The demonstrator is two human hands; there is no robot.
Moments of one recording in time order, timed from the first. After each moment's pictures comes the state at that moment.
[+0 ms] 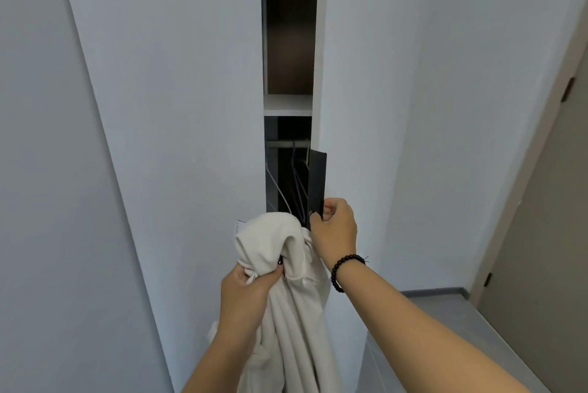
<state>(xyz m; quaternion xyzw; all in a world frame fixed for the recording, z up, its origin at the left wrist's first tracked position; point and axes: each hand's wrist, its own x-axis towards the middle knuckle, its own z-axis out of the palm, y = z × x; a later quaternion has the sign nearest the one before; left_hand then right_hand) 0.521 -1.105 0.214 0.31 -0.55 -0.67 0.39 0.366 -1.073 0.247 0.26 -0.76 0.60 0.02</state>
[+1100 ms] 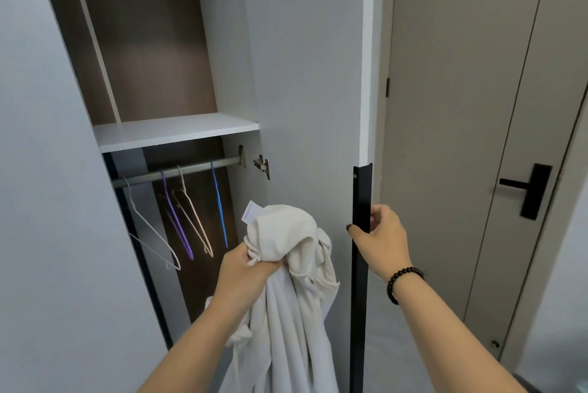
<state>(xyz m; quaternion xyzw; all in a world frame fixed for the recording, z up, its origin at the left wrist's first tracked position) 0.376 -1.033 0.254 0.09 -0.76 -0.60 0.23 0.267 -0.837 0.257 0.08 -0.81 0.56 0.17</state>
